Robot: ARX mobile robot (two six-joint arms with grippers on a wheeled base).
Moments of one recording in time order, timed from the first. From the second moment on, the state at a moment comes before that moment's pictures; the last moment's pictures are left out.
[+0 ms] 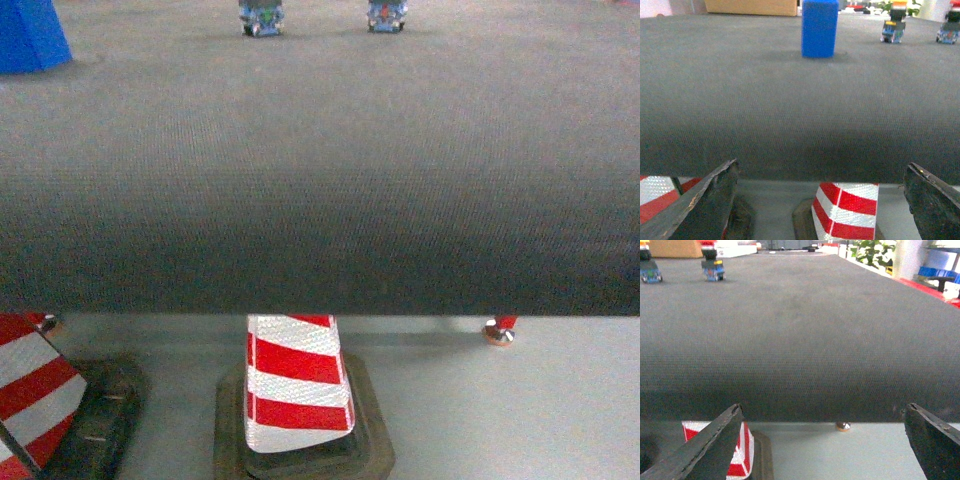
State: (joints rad) left arm 0.00 0.01 0.01 -0.01 0.00 -0.01; right arm 0.00 0.01 0.01 -0.01 0.00 0.00
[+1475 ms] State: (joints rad) left arm -0.14 0.27 0.07 -0.10 -0.24 -0.11; right arm 0.00 0.01 0.01 0.00 0.00 0.00
